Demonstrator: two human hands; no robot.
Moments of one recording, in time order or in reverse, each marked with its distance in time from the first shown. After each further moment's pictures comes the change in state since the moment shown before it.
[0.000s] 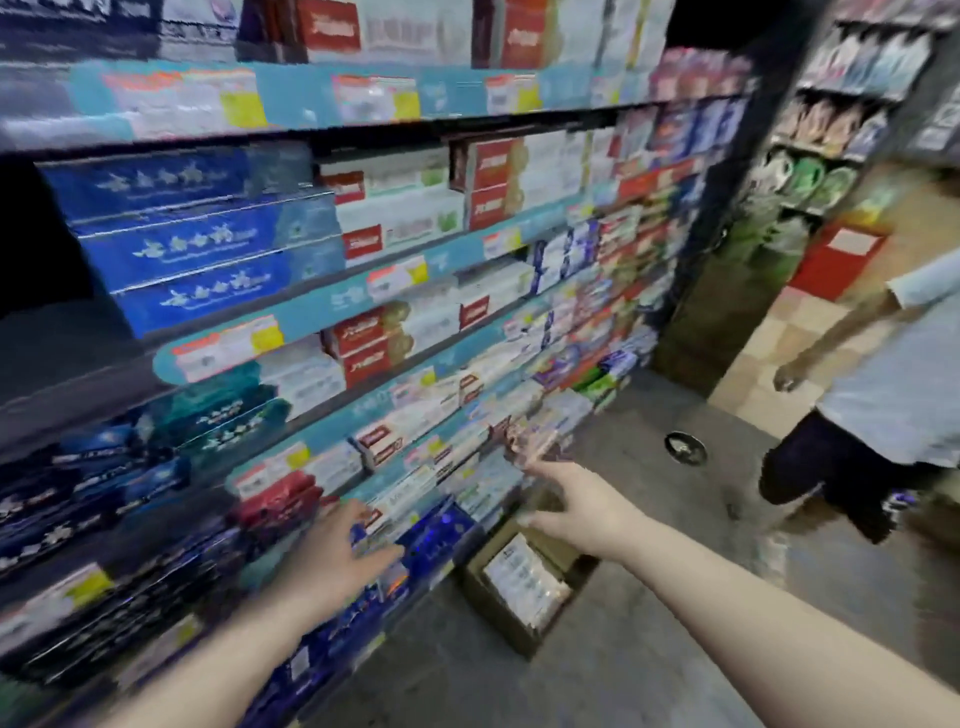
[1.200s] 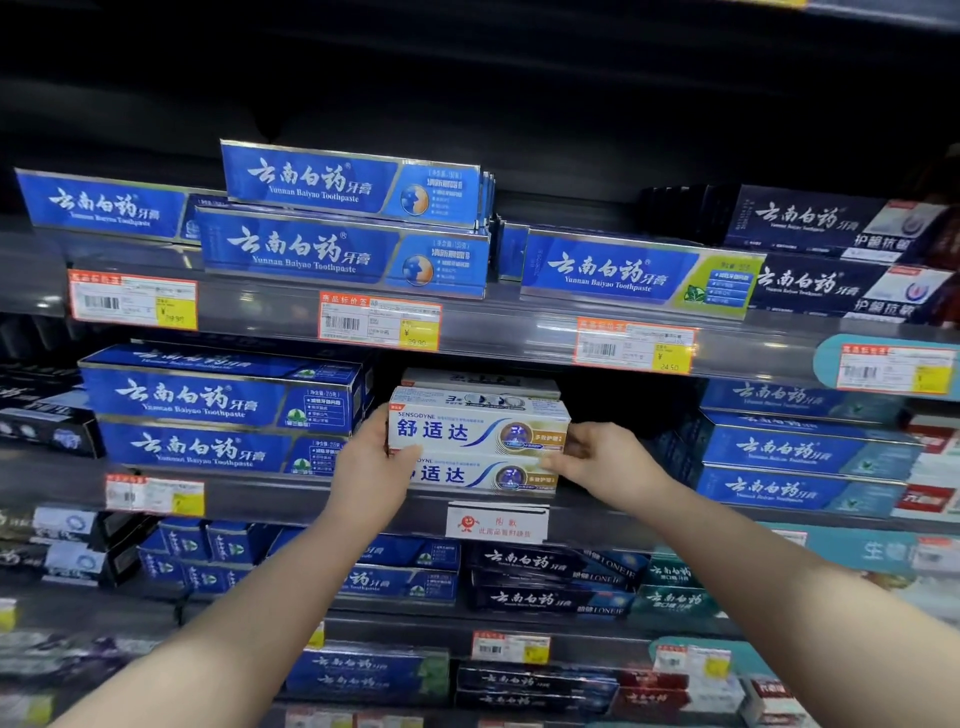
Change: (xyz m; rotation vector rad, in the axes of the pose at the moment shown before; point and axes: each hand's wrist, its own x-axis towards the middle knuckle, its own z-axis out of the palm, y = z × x) left_hand -0.134 -0.188 -0.286 -0.381 1.124 -0.218; right_hand 0.108 -0.431 0.065 0.120 -0.118 -0.769
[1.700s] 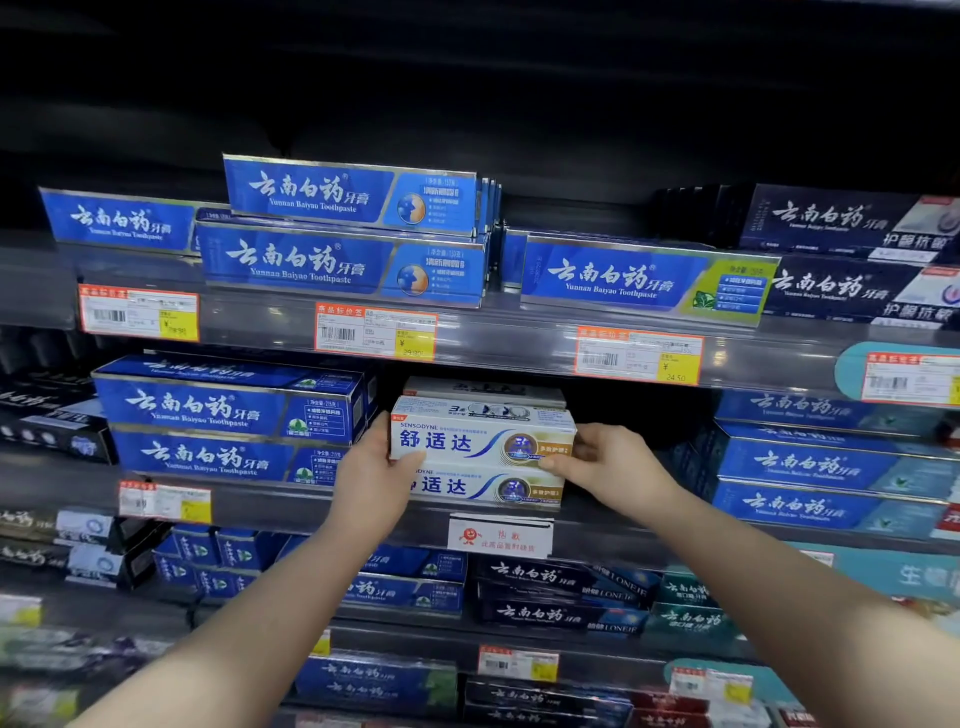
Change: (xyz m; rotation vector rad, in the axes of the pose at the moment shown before) left_hand 0.001 0.003 0.004 0.046 0.016 -0.054; right_hand 0.009 0.006 -0.001 0.156 0.021 -0.064
